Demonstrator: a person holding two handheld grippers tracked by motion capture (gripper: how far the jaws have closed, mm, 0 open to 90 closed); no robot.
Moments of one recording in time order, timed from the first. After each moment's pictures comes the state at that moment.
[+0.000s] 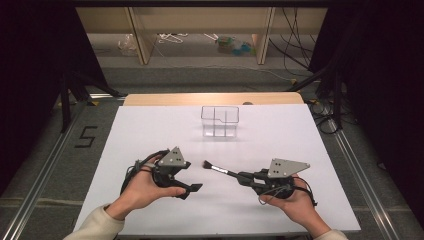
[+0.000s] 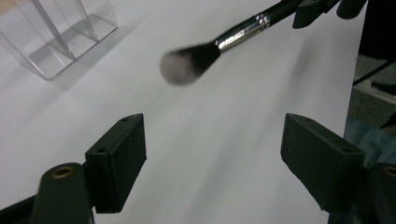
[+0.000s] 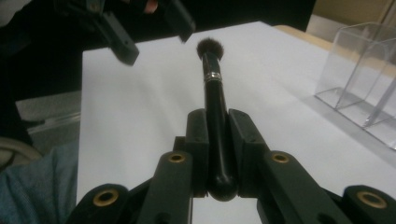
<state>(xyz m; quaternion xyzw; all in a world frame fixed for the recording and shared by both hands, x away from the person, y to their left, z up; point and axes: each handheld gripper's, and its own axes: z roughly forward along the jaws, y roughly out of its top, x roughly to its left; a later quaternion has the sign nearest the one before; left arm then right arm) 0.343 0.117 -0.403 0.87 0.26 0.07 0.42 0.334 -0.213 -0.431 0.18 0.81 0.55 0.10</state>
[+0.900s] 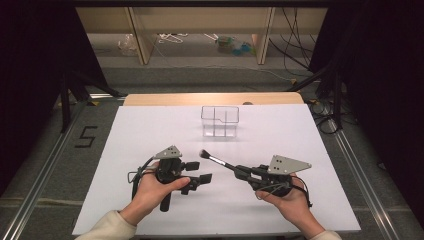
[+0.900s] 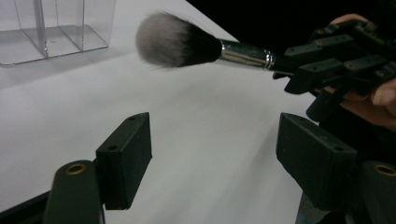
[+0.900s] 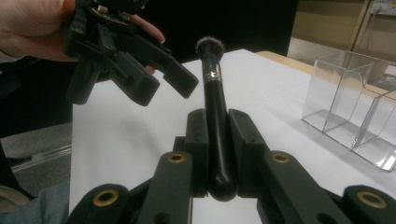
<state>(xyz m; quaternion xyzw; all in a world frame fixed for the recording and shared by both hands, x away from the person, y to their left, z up) 0.350 0.108 -0.422 0.75 0.37 -0.02 0.55 0.335 -0.204 -0.424 0.20 0.78 0.59 0.11</state>
